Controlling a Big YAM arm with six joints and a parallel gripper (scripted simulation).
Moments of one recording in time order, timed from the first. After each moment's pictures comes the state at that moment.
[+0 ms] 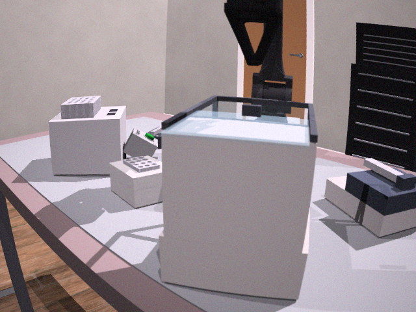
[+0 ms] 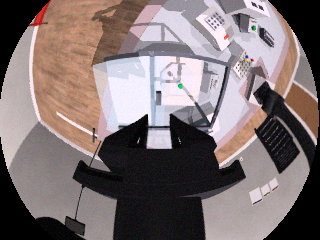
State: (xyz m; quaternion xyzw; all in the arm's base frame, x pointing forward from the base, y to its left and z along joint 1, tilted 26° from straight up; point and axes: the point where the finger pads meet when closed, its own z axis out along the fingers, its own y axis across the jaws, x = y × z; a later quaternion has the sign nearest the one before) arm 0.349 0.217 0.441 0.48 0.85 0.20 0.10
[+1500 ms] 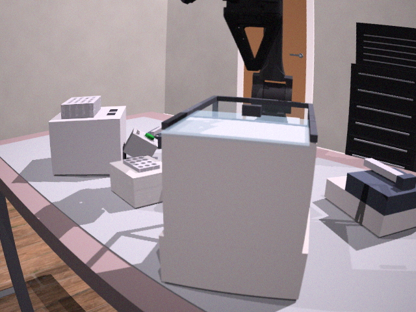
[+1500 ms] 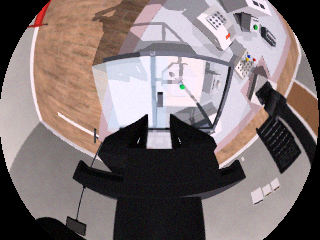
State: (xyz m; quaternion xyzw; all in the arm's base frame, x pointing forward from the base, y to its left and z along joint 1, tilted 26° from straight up) arm 0.353 0.219 0.436 0.48 0.85 0.20 0.10
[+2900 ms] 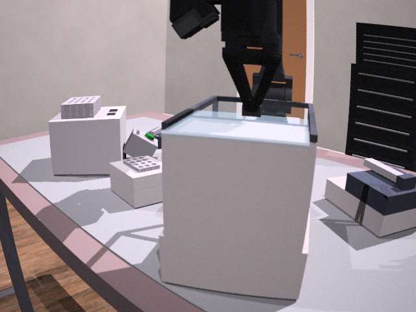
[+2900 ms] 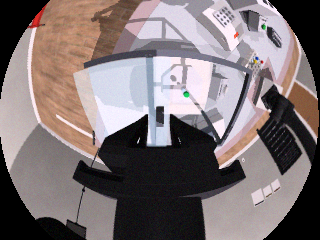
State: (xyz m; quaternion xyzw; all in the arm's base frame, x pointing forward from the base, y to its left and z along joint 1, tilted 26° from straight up) arm 0.372 0.231 0.390 0.48 0.85 0.20 0.10
